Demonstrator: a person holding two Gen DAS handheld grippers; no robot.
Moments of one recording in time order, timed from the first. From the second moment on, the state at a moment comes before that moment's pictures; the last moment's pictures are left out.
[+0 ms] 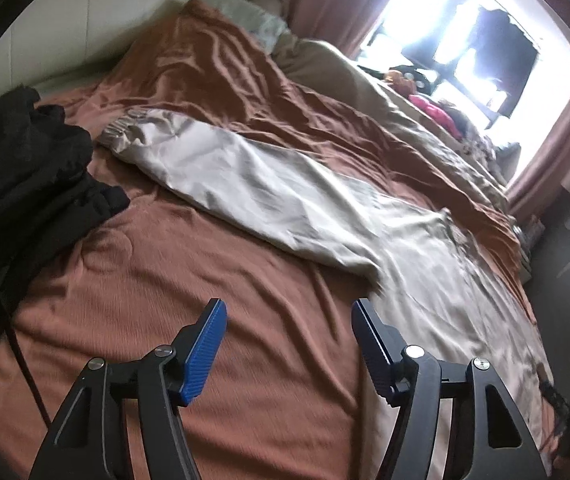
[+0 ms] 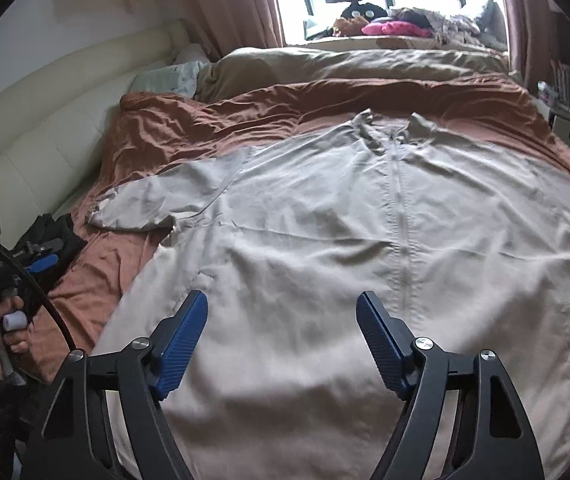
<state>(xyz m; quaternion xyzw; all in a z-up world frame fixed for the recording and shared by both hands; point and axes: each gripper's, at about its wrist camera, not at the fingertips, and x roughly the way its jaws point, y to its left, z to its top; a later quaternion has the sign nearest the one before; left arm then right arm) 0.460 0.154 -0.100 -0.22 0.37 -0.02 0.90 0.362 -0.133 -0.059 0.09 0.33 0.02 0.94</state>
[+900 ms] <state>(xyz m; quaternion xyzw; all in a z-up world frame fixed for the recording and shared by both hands) 0.621 0.242 -0.155 -0.29 0.39 0.10 0.87 0.522 -0.105 -0.092 0.16 0.40 0.04 0.90</state>
